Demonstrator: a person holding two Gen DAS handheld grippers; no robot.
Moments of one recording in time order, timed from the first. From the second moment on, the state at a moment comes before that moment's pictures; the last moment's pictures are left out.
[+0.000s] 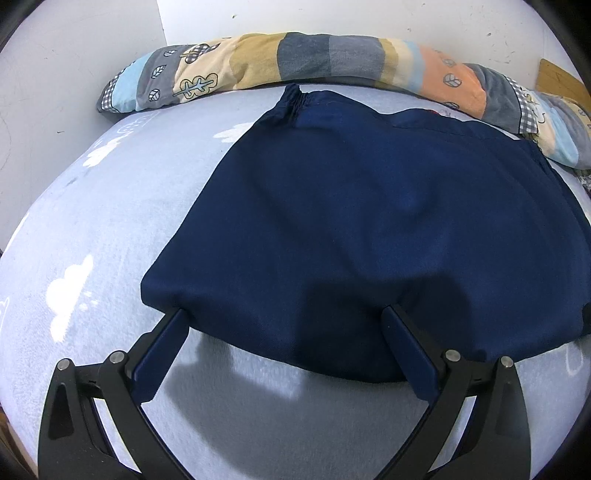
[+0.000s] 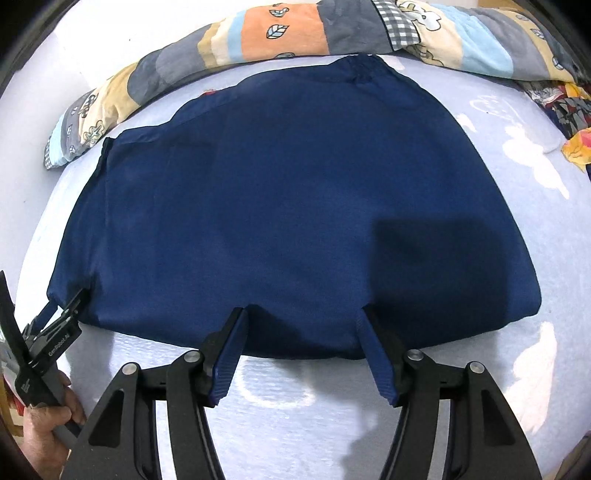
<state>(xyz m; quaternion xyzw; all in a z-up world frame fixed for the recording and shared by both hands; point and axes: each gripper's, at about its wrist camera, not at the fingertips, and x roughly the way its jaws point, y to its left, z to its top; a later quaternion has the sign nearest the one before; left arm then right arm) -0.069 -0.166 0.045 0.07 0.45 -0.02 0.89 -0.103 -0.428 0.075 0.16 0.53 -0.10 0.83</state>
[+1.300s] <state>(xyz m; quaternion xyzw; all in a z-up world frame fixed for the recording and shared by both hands) -0.093 -0.171 0.049 0.16 0.50 -0.02 0.85 -0.167 -0.501 0.086 0.17 0.52 -0.20 0.82</state>
